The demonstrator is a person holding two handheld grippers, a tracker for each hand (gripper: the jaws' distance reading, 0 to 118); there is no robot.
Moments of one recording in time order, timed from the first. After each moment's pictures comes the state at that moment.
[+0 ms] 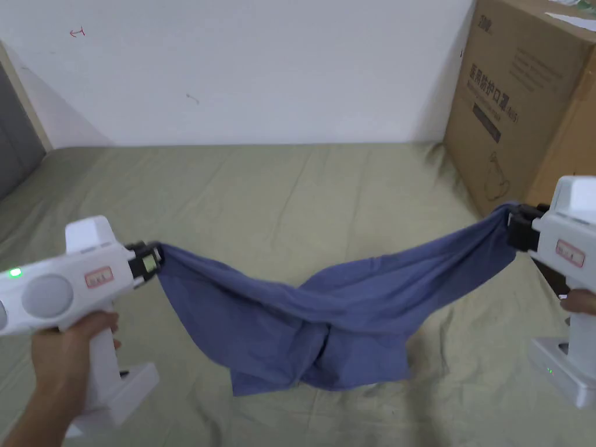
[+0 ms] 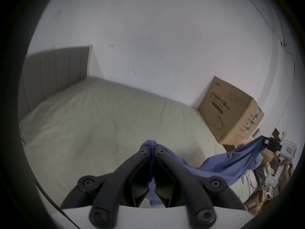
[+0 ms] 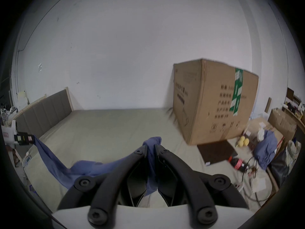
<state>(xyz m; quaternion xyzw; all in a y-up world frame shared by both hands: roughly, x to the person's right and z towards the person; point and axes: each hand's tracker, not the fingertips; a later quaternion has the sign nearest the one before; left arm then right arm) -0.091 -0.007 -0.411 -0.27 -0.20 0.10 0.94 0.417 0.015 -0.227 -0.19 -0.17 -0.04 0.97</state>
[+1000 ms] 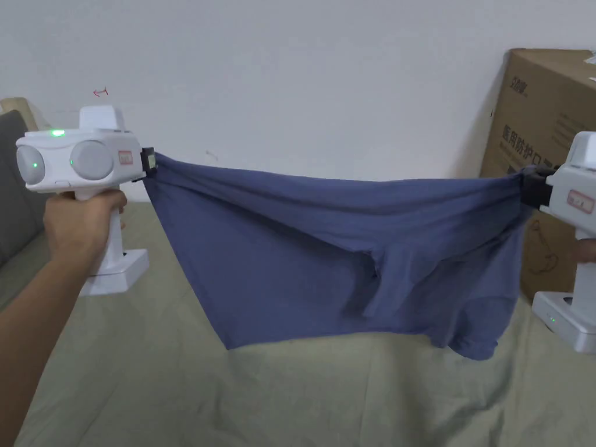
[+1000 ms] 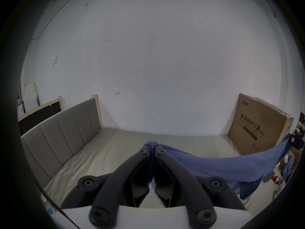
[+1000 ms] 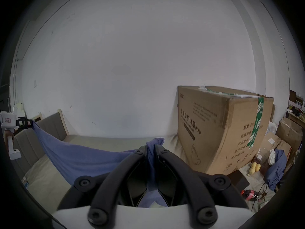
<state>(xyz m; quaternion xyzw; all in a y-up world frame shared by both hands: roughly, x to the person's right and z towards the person) -0.032 0.098 -0.621 -0.18 -0.11 -0.01 0.98 0.467 0.055 -0.406 -0.13 -0.18 -0.05 0.97</state>
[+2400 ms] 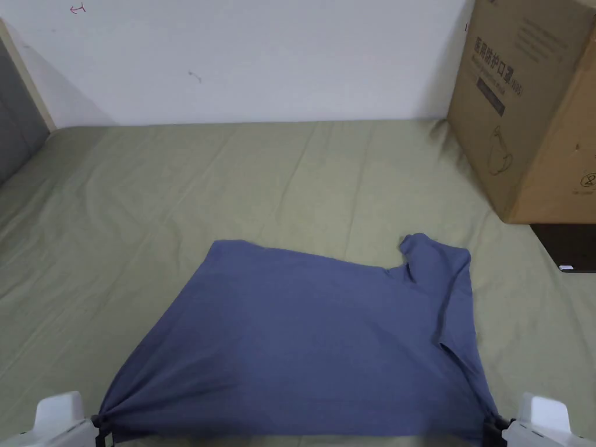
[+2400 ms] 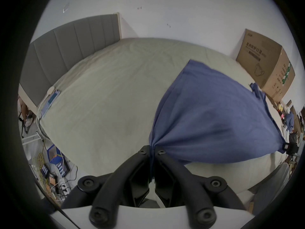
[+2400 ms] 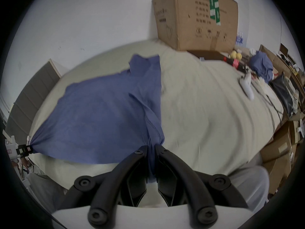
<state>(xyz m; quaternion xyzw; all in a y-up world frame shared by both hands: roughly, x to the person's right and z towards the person) -0.181 -0.213 -0.278 -0.46 -0.06 -0.03 0.89 0.347 -0.237 -0.081 -0.43 -0.21 -0.18 0.86</state>
